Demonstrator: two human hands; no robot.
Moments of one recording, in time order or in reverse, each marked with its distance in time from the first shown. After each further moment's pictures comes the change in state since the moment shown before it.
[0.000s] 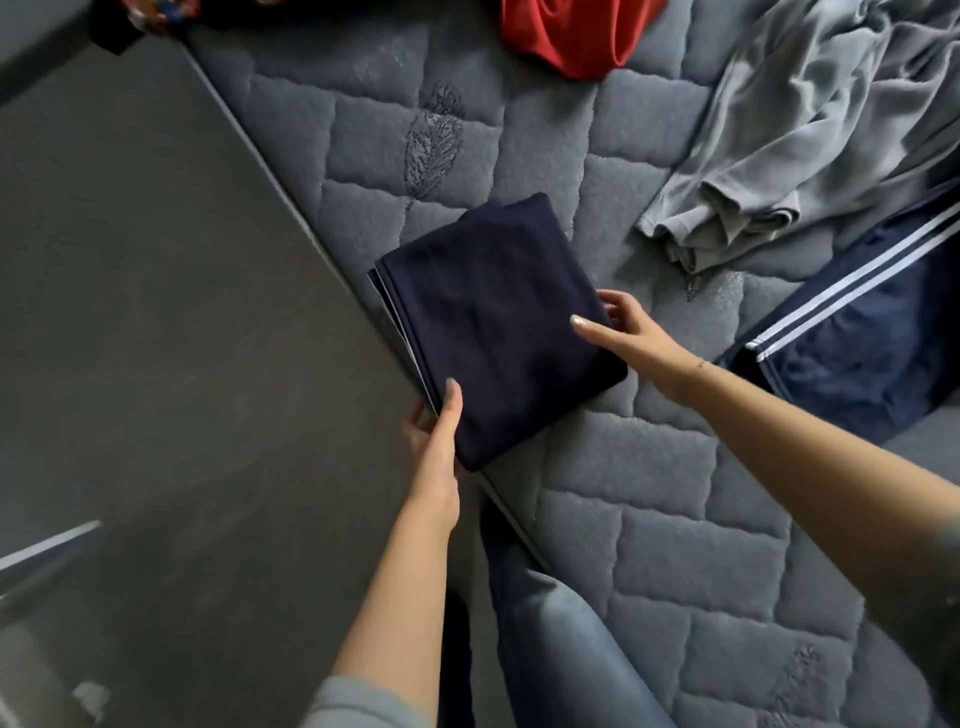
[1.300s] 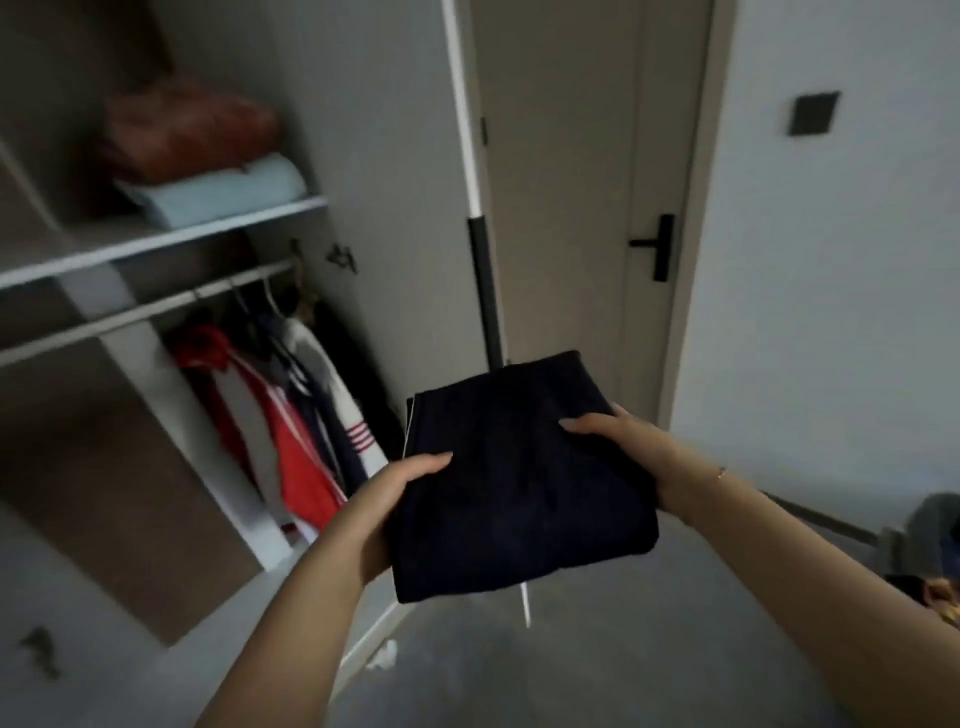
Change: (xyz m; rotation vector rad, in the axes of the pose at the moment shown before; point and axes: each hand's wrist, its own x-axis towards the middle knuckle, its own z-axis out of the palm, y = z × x) left_hand -0.567 0.098 -0.589 -0.653 0.271 0.627; right_hand -0.560 -0.356 0.554 -0.437 -1.190 -0.379
